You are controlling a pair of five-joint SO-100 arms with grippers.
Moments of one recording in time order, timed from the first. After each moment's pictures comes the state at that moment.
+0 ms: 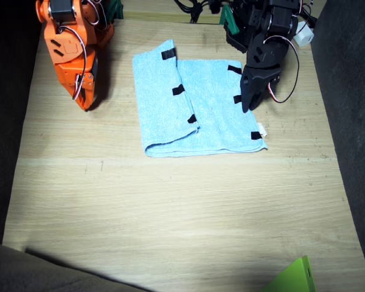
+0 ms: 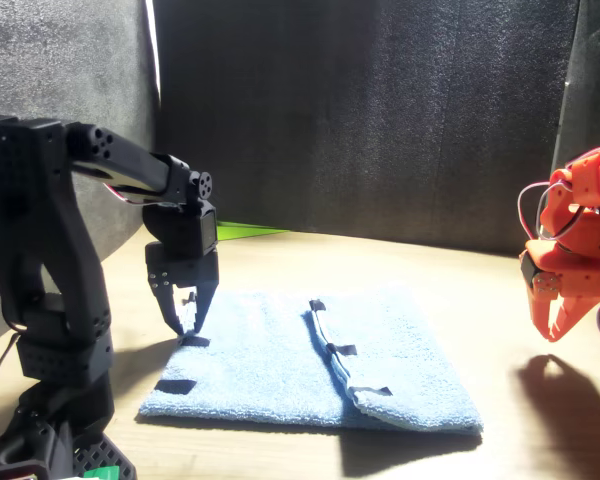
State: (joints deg) arm 0 50.3 82.7 109.7 73.7 54.9; arm 1 98.2 96.2 120.2 68.6 98.6
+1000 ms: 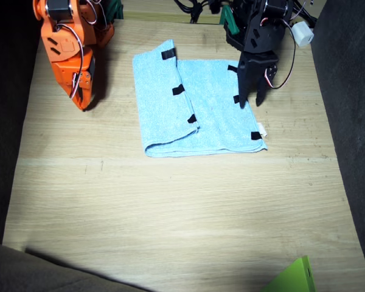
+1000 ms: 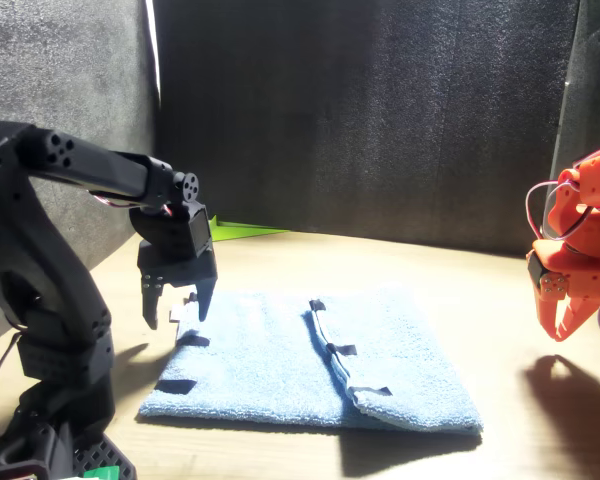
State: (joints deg) arm 0 51.5 97.7 123.4 64.6 59.2; arm 1 96.3 97.4 121.2 67.9 97.3
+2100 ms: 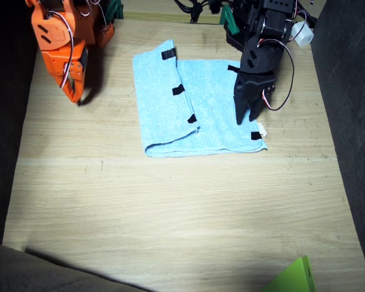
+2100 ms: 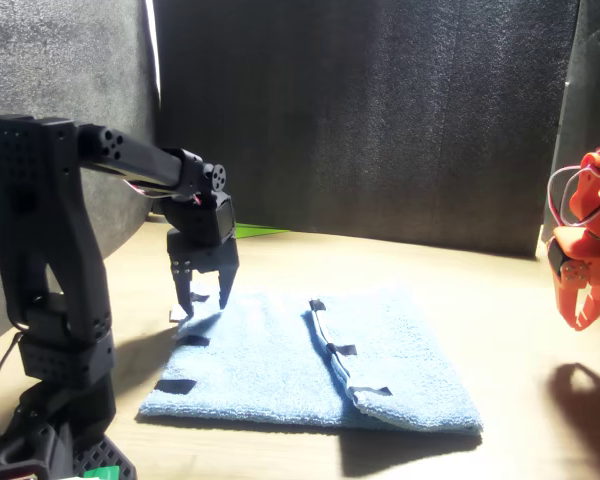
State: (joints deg) arm 0 48.9 79.6 103.1 67.3 54.7; arm 1 91.1 105.5 120.9 74.6 93.6
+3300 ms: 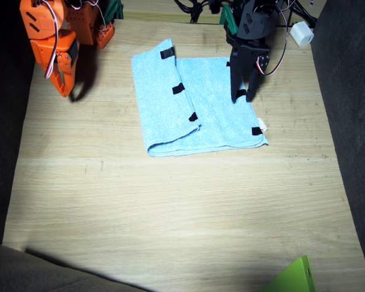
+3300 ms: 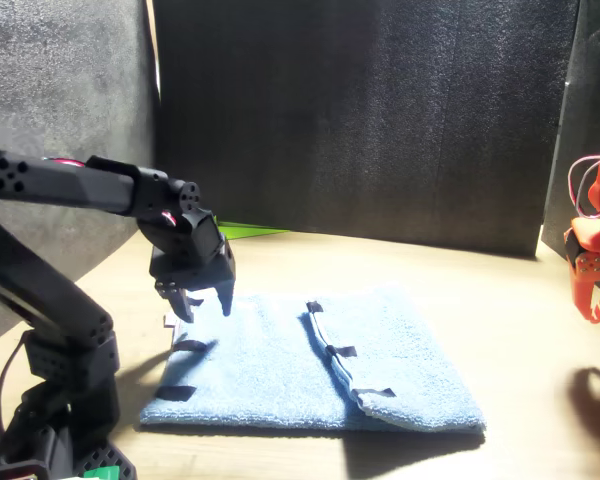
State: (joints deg) arm 0 37.5 116.6 135.8 56.7 57.6; arm 1 88.8 107.2 121.0 74.9 94.5
